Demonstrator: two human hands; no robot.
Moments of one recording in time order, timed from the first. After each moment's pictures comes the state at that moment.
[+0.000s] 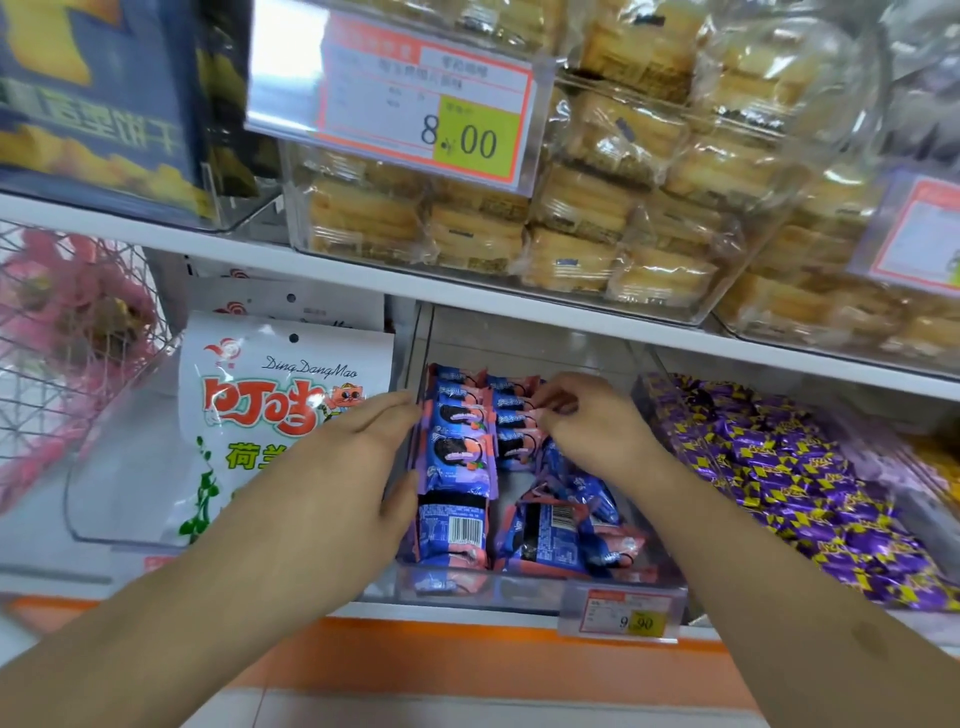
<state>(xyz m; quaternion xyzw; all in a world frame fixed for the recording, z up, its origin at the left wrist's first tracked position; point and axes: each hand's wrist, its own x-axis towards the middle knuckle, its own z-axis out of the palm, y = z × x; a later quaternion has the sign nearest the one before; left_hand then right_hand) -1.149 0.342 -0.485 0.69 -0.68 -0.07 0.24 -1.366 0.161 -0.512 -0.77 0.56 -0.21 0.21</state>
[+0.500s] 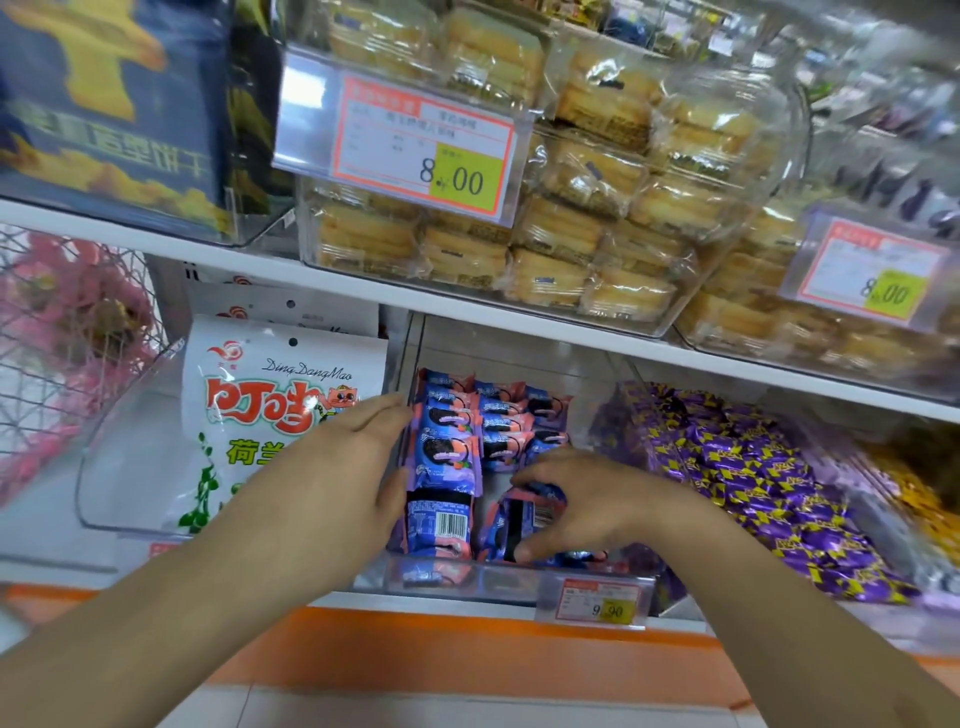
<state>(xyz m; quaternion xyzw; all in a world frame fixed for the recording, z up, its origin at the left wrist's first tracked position) -1.151 0.344 -0.480 0.70 -0.68 -0.07 0.22 -1.390 0.214 -0.485 -0.83 0.48 0.20 0.17</state>
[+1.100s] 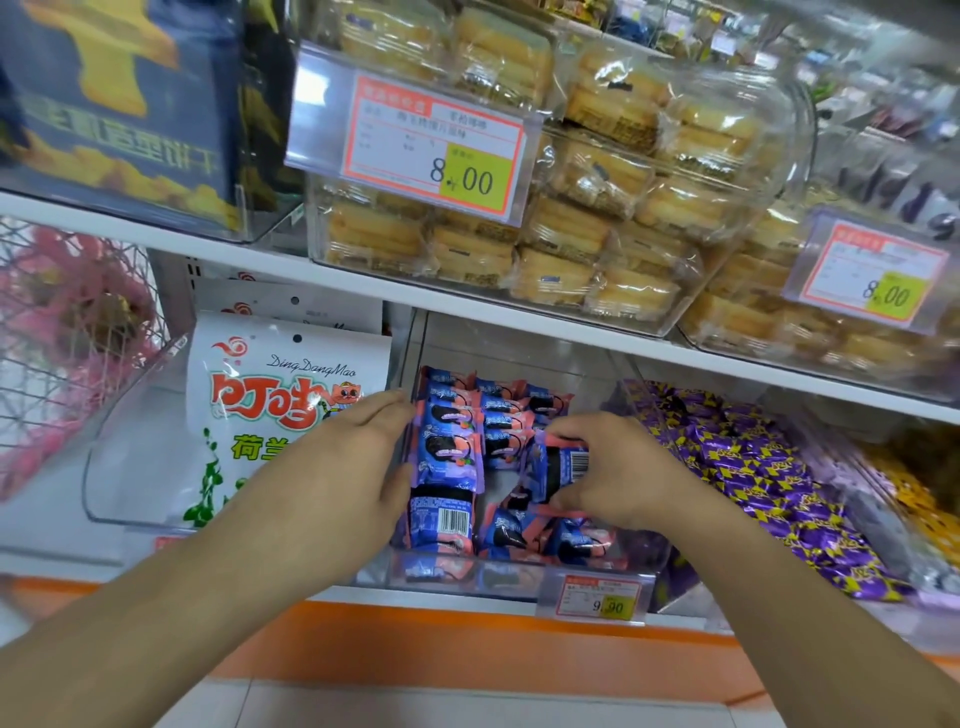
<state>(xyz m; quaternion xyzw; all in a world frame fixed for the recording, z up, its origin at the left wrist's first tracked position) -1.149 0.344 -0.480 0.69 -0.68 -0.09 0.22 -1.399 0.218 -0.466 -0.82 0.55 -0.02 0.19</state>
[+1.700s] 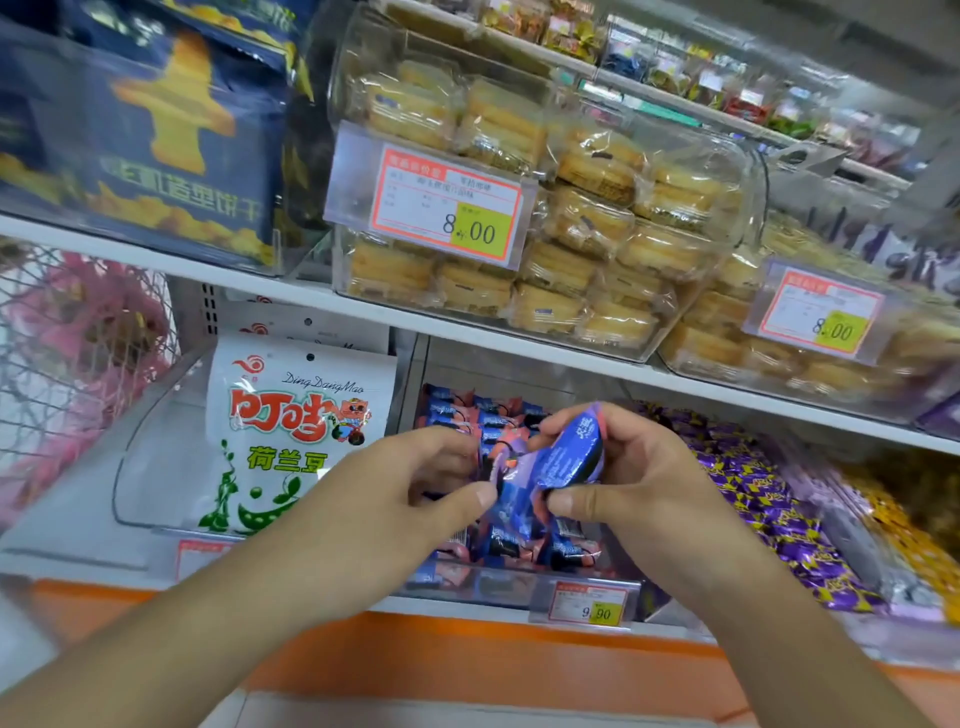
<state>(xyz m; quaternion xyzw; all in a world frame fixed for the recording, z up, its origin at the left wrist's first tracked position) -1.171 0.369 -0.452 0.60 -0.60 -0.37 0.37 -1.399 0.288 -0.430 -0.65 0.35 -0.35 0.58</state>
